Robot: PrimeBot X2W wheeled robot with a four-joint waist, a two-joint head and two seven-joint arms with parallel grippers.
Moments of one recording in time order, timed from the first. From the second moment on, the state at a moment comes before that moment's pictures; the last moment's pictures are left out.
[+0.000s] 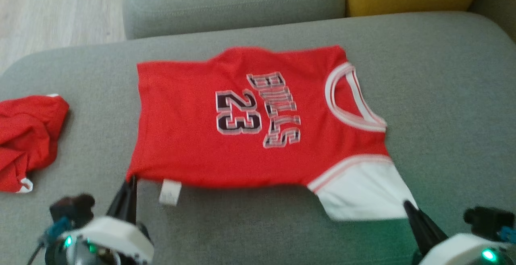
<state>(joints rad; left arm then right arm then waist) 0.09 0.18 -0.15 0.09 -0.45 0.05 -0.01 0.30 -0.06 -0.01 -0.17 0.44 0.12 0.38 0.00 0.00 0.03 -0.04</state>
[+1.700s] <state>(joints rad) -0.07 0.29 -0.15 0.10 -0.67 0.00 0.48 -0.22 -0.09 -0.05 0.21 0.48 0.12 0.58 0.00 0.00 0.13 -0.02</state>
